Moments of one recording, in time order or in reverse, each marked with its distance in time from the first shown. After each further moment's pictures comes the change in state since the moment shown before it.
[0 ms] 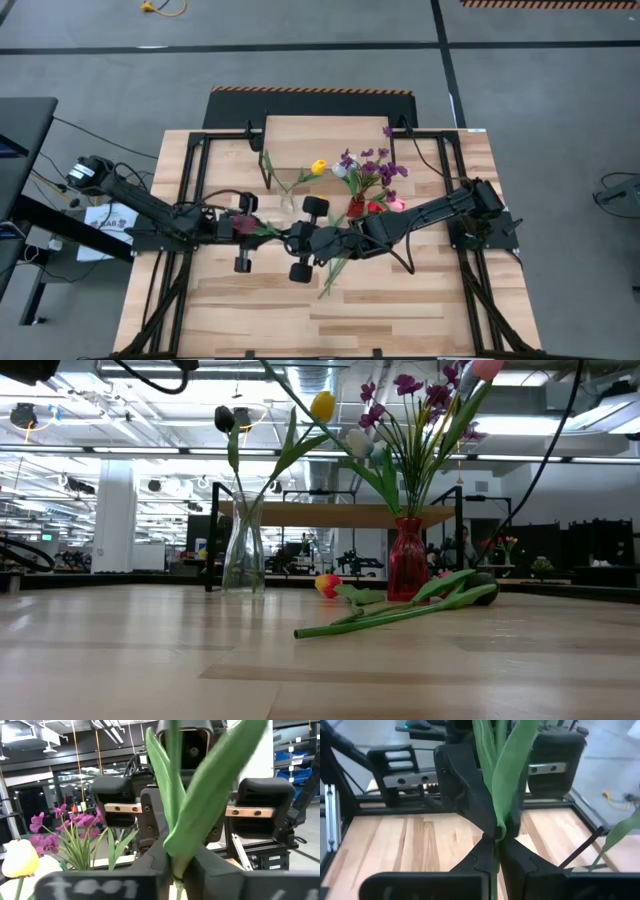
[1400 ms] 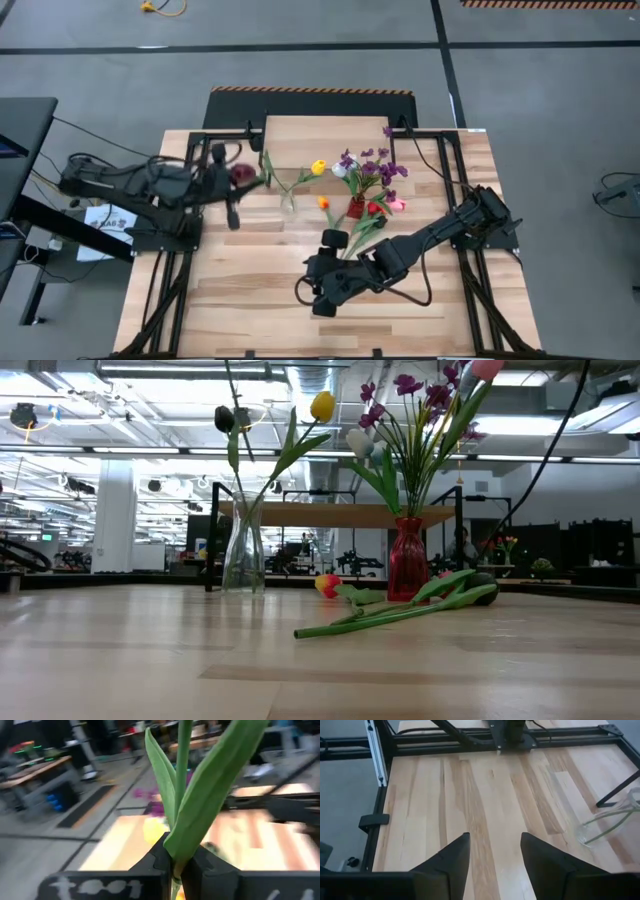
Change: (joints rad) left arm 0.147 -0.114 0.708 -1.314 -0.239 -0.118; right arm 0.143 0.000 -0.001 -0.310 -0.010 0.277
